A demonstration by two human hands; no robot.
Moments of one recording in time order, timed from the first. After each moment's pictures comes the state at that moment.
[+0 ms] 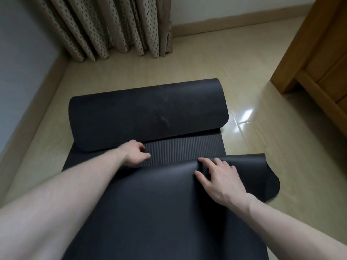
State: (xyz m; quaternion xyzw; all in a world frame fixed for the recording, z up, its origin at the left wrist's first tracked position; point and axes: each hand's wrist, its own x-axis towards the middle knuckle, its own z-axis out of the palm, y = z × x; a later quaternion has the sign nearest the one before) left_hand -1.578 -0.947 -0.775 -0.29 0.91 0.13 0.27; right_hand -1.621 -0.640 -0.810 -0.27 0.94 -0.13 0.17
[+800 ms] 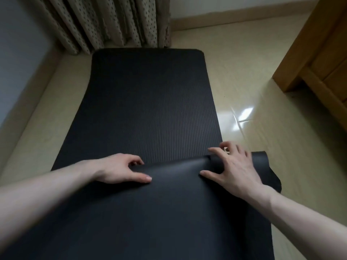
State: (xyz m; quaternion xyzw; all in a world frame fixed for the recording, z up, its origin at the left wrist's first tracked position) left_hand -1.534 -0.942 -0.750 -0.15 0.89 0.24 0.36; right_hand -1.662 -0.614 -0.806 -0.31 0.94 -0.13 0.08
